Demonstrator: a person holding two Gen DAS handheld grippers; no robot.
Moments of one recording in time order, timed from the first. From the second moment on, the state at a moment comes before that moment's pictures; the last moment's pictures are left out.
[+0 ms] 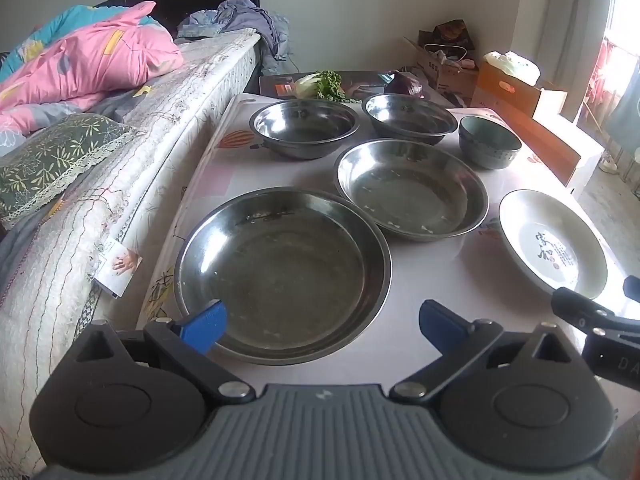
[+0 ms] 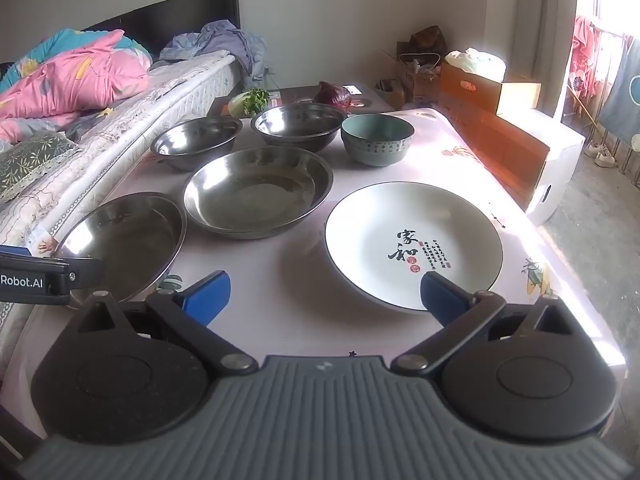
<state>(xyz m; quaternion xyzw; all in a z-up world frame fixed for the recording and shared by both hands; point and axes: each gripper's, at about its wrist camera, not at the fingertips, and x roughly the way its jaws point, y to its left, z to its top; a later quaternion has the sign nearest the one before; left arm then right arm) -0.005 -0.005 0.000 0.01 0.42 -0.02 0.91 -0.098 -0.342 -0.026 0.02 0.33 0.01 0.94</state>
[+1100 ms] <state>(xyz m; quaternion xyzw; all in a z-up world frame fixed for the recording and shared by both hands) -0.006 -0.009 -0.005 0.01 0.42 -0.02 0.91 -0.095 -0.347 -0.031 0.03 0.34 0.01 0.94</state>
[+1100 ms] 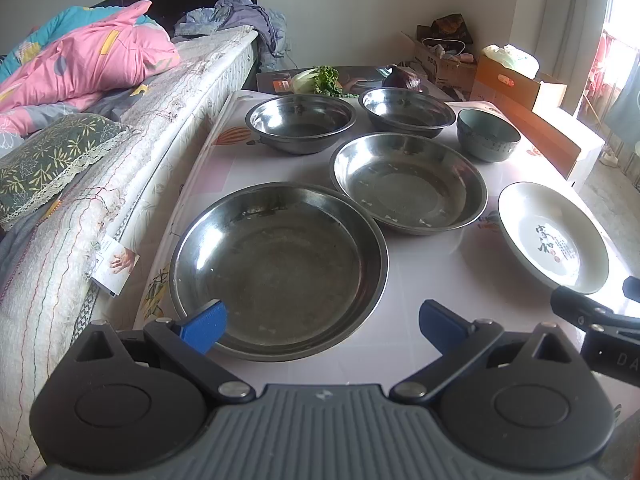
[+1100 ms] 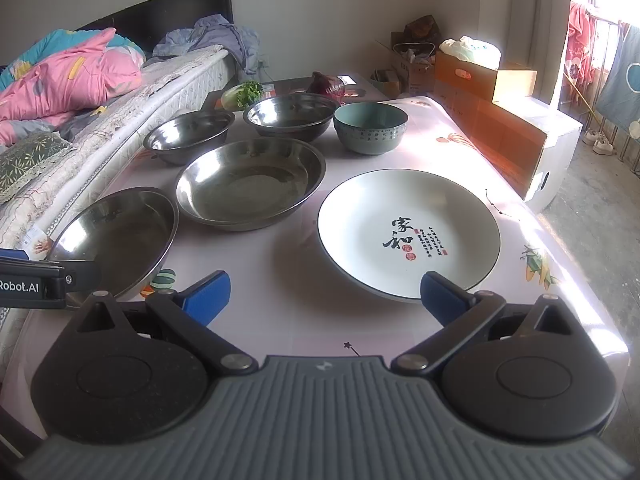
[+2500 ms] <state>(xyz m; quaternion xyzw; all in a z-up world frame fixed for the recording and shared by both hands) 0.015 0.016 -0.004 0.02 0.42 -0.01 0.91 -0.069 -0.341 -0.026 0.07 0.33 0.03 0.94</state>
